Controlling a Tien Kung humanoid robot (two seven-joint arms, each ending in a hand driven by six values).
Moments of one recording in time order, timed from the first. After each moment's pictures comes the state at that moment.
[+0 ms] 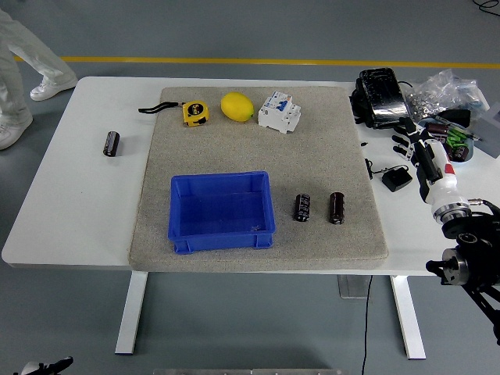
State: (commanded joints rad) left arm -0.23 0.15 -0.28 -0.23 0.31 0.33 0.10; right arm 0.49 -0.38 0.76 1.08 -0.87 -0.32 0.22
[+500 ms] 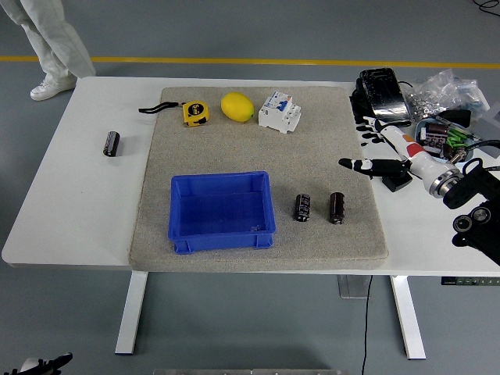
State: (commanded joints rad) left arm -0.24 0.15 -0.28 -0.23 0.30 0.33 0.10; right arm 0.65 -0.45 0.61 1.09 -1.43 -0.18 0.14
